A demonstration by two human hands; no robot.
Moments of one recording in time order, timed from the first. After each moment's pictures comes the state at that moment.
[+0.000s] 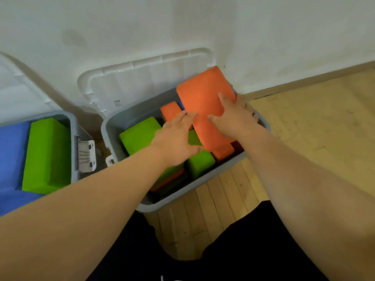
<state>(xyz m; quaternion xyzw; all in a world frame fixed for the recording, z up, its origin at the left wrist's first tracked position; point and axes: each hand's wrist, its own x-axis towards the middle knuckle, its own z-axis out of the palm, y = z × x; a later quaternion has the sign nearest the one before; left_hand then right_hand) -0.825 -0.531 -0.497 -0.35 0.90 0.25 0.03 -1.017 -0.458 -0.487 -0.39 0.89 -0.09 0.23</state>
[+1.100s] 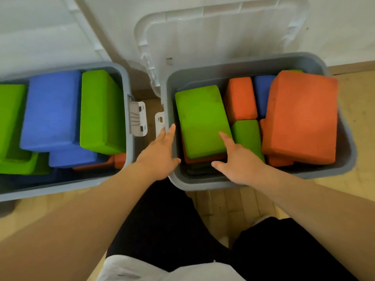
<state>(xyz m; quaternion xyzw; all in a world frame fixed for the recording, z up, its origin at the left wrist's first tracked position) -0.614 -0.572 -0.576 -0.47 0.80 0.34 0.16 -0.842 -0.448 -0.576 -0.51 0.76 -0.01 0.40</state>
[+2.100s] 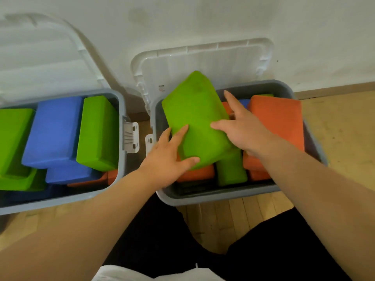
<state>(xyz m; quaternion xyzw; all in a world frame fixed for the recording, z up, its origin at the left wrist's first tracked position) -0.662 -0.543 -0.506 -0.45 0.82 0.36 0.03 -0.891 -0.496 -0.477 -0.37 0.76 -0.35 0.41</state>
